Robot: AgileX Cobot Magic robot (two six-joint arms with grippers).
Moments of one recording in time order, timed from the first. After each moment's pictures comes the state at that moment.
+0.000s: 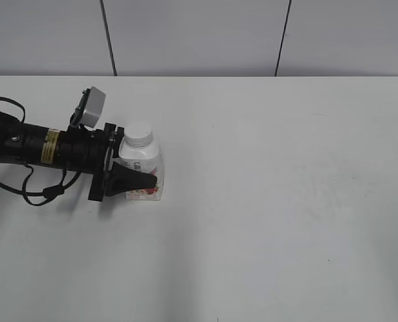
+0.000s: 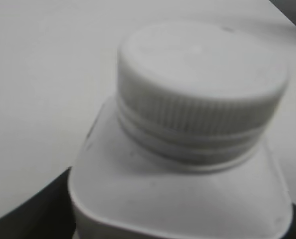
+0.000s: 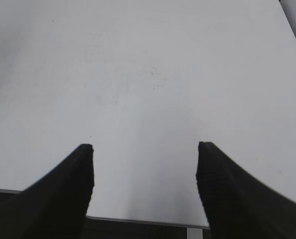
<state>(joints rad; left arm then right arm) -0.06 2.31 -1.19 1.71 -1.21 -0.68 -0.06 -0.01 -0.51 0.19 1.11 -0.27</state>
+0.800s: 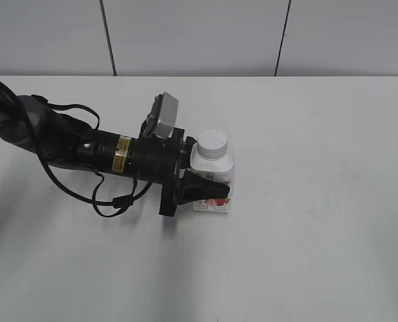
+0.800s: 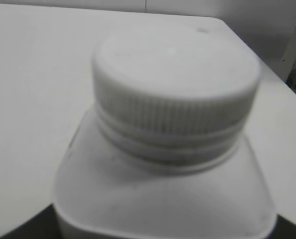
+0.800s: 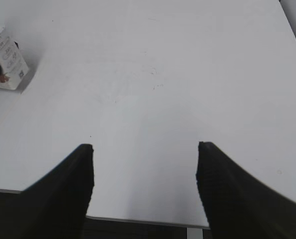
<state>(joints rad) -0.34 2.32 -1.23 1.55 -1.18 -0.65 -0.06 -0.01 -0.51 0.19 1.11 -0.27</state>
